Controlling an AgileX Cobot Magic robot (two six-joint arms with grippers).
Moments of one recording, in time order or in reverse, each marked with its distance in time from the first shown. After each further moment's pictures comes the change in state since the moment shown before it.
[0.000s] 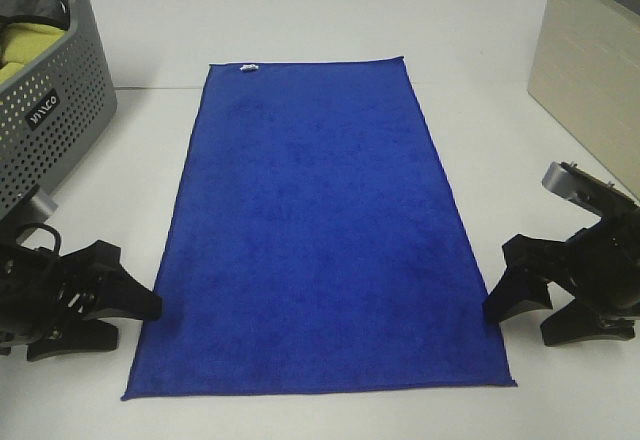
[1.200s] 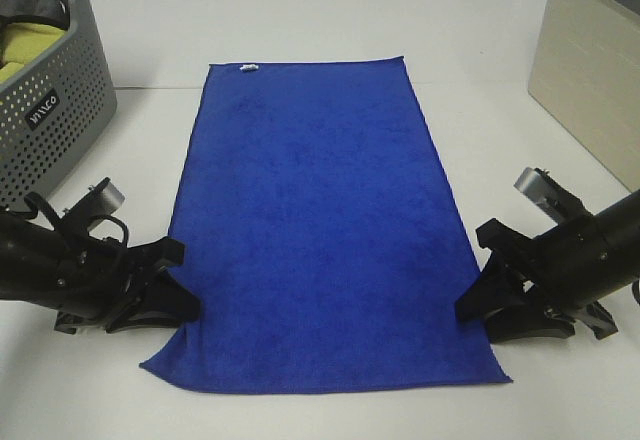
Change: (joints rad) left arm -0.153 0.115 -0.121 -0.108 -0.025 0.064; right arm 0.001 0.149 -0.068 0.180 0.137 -0.093
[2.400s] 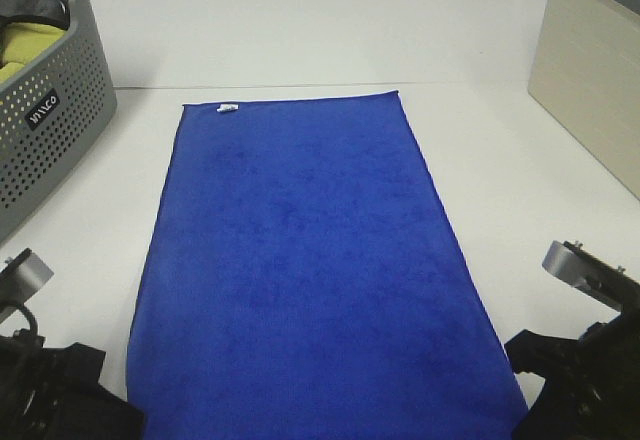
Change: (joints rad) left arm 0.000 -0.397 0.397 0.113 0.072 -0.087; right arm 0.134 -0.422 0.341 -0.171 -0.046 0.260
